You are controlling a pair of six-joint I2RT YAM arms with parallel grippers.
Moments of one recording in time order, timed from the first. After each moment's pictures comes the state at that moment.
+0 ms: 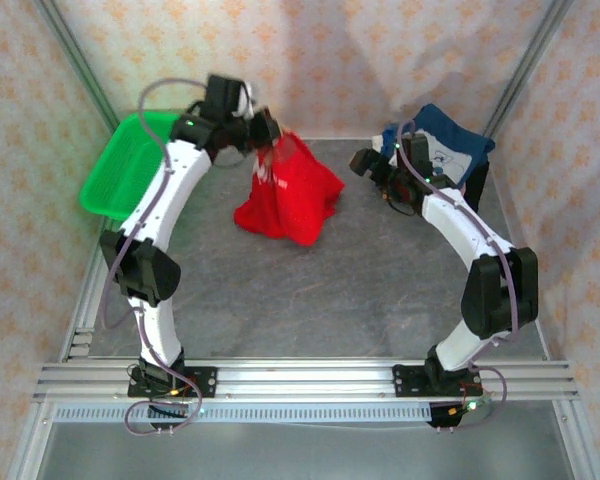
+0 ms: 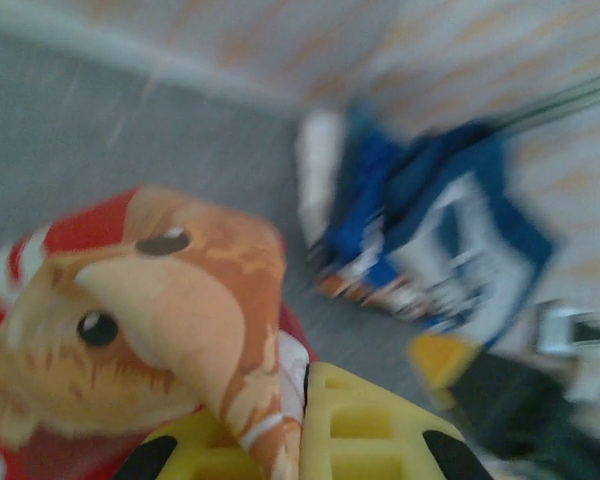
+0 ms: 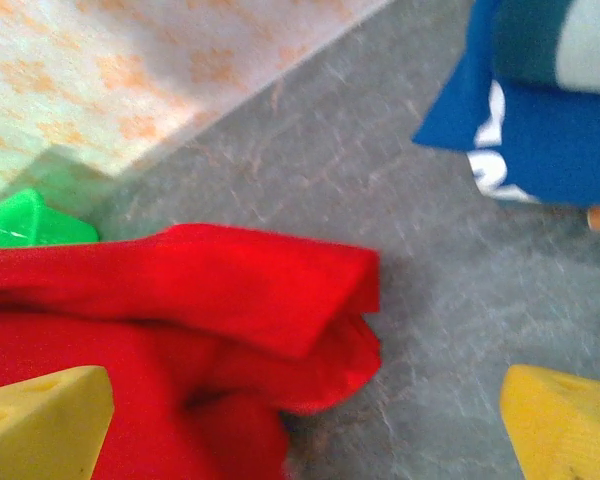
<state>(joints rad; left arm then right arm) -0.27 1.92 2.02 -0.83 0.34 -0.68 0.23 1.62 1.29 -0.35 -0.20 0.71</state>
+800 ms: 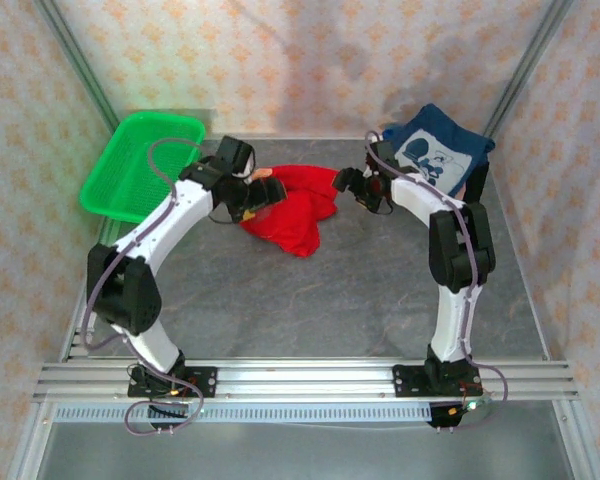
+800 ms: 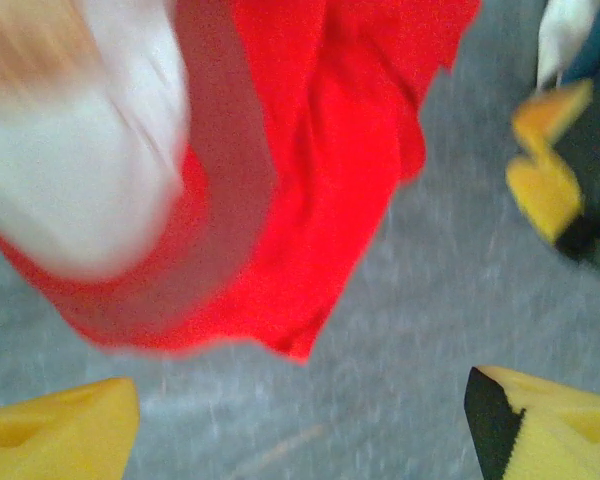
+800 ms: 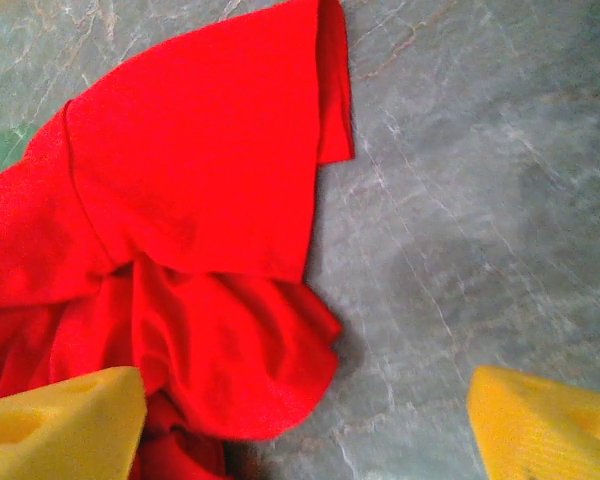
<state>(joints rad) -0.35 1.66 1.45 -0.82 0.25 -0.75 0.27 2.04 1.53 -0.44 -0.29 0.71</state>
